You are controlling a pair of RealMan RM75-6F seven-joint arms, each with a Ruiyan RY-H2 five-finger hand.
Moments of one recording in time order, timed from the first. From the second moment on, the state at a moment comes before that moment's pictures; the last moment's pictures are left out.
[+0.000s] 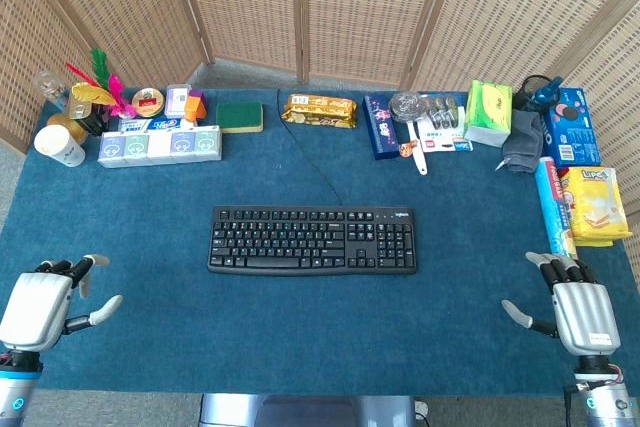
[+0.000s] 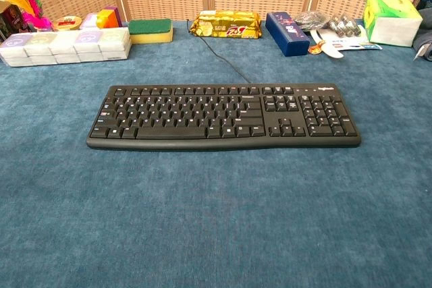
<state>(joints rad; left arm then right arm) -0.09 -1.11 0.00 -1.86 1.61 1.52 0.27 0.07 -1.19 0.06 -1.61 -1.52 1.50 -0.17</state>
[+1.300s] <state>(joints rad) -0.61 -1.28 -0.23 -1.72 1.15 0.91 0.45 0.04 -1.18 0.05 -1.60 -1.50 1.52 -0.16</state>
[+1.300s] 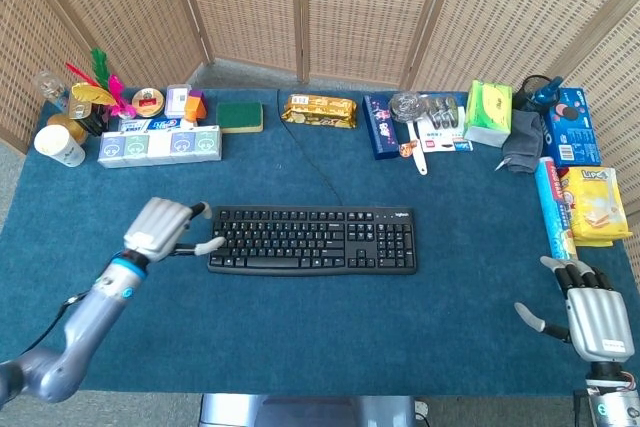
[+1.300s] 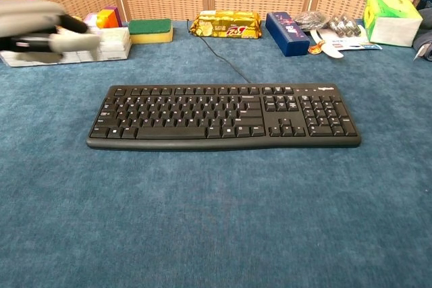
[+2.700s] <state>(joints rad) -0.92 -1.57 -0.16 -1.39 0.81 0.80 0.55 0.02 -1.19 0.06 -1.56 -1.44 1.50 -0.14</state>
